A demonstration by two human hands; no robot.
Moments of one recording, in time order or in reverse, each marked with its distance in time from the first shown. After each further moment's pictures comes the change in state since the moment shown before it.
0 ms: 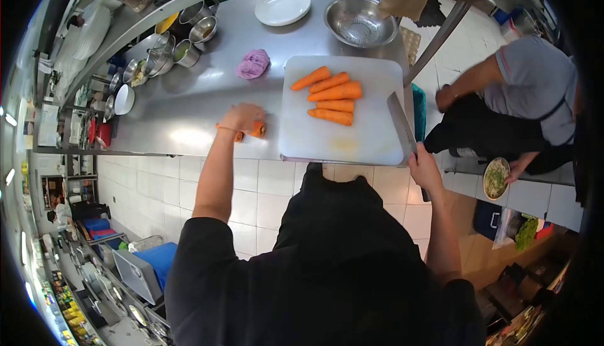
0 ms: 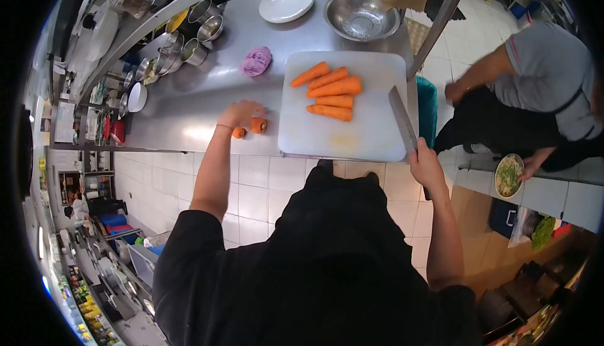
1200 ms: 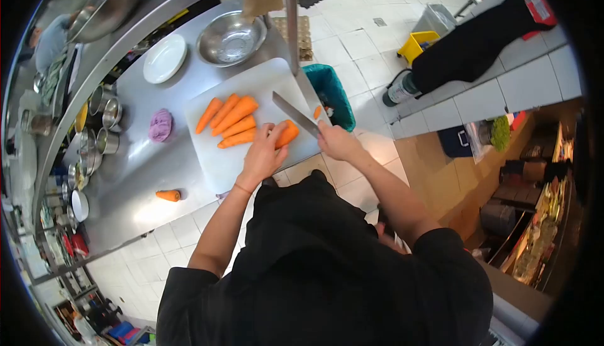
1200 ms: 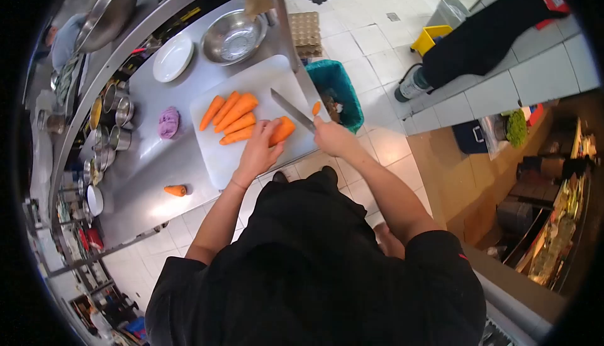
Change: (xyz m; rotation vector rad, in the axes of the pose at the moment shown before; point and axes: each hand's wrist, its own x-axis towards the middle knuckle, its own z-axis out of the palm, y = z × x) left_hand 0.052 0.262 0.035 -0.430 0.460 0.485; right_hand 0.007 -0.015 0.014 -0.060 -0.097 0.084
